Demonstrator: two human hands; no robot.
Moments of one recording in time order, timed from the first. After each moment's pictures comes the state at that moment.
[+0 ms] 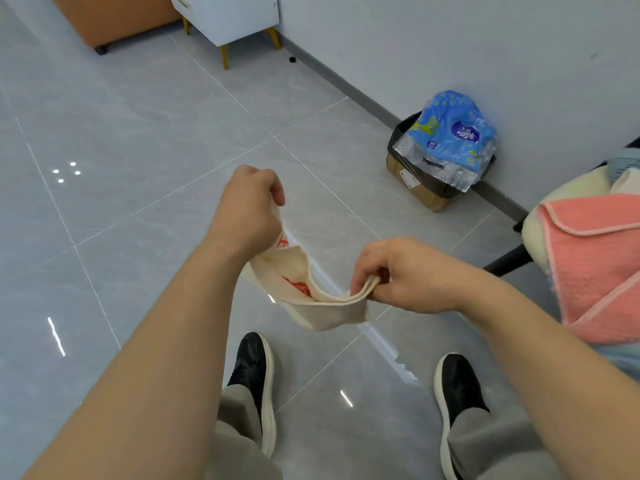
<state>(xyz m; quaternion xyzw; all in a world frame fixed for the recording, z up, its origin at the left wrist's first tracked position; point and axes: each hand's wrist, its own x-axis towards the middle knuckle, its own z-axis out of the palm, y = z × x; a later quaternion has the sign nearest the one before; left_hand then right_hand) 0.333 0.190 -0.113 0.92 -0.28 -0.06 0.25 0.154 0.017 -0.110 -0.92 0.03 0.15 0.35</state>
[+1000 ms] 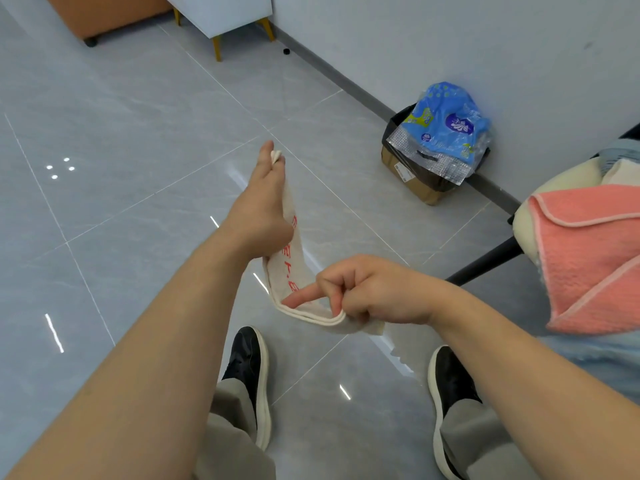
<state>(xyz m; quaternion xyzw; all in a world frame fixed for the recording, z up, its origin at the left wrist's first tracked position) 0.315 0.174 -0.114 0.90 -0.31 -0.18 0.23 0.149 0.052 -0.104 -0.71 0.05 0.27 0.65</state>
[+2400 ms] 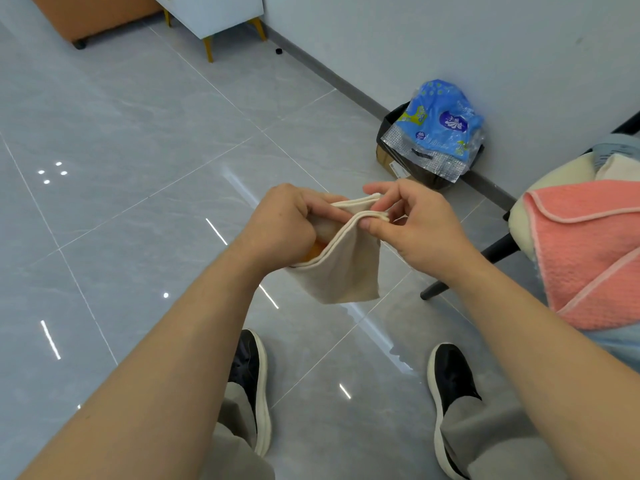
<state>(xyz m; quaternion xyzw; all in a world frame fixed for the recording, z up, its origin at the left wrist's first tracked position) 0.285 0.159 -0.106 0.77 -0.37 -0.28 0.44 0.160 -0.005 -0.123 -0.83 0.23 -0.14 0.49</state>
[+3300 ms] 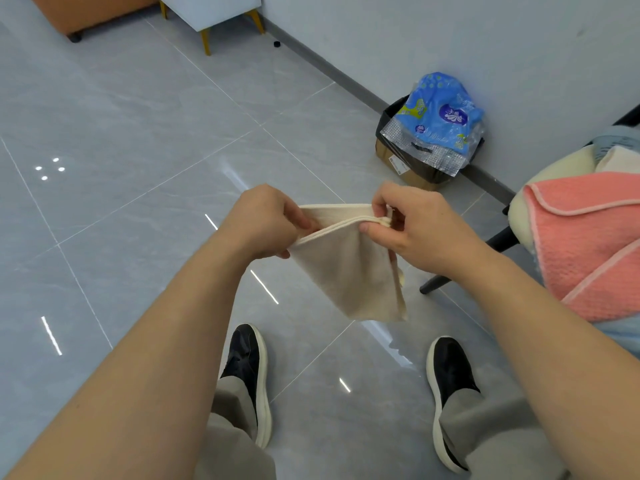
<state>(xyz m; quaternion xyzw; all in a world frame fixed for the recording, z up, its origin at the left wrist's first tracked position) 0.297 0.168 -0.103 0.89 -0.22 -0.30 0.28 0.151 -0.019 -0.128 -0.95 0.10 -0.10 0.28</state>
